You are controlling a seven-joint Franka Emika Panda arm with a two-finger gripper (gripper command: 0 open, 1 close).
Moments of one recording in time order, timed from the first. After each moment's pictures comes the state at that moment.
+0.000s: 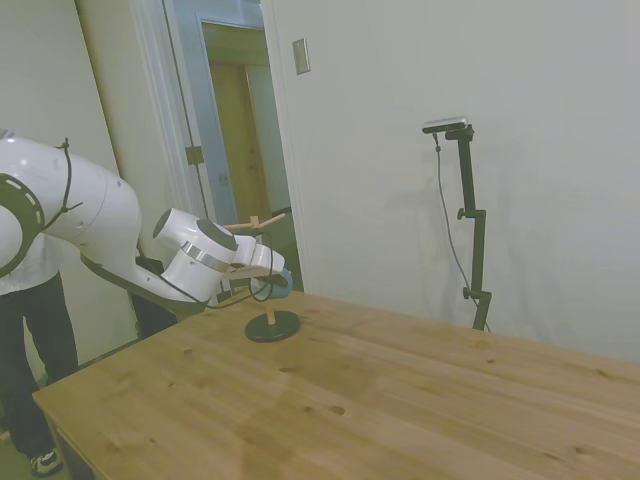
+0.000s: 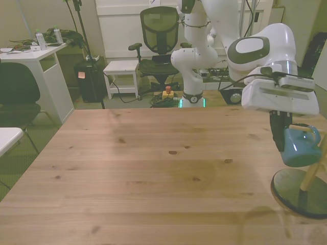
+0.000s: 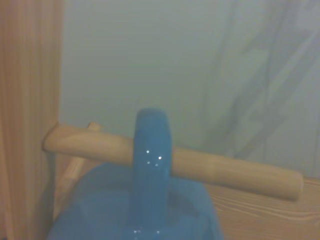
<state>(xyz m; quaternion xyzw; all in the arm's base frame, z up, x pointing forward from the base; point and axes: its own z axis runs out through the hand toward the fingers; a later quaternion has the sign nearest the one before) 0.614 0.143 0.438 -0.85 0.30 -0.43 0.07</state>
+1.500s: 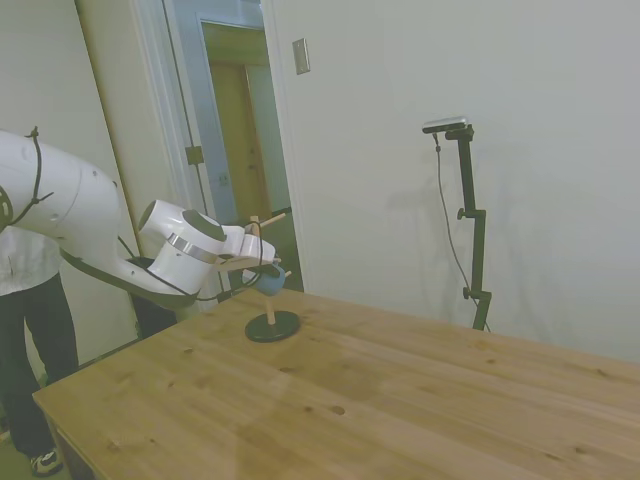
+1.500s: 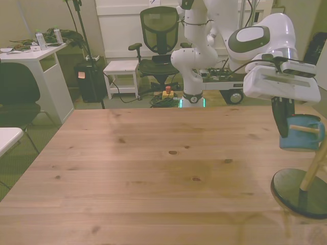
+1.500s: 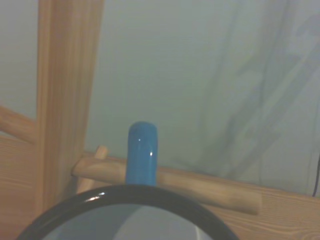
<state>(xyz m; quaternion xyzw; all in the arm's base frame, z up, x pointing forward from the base) 0.593 0.148 0.464 -0.84 0.29 -0.44 0.08</state>
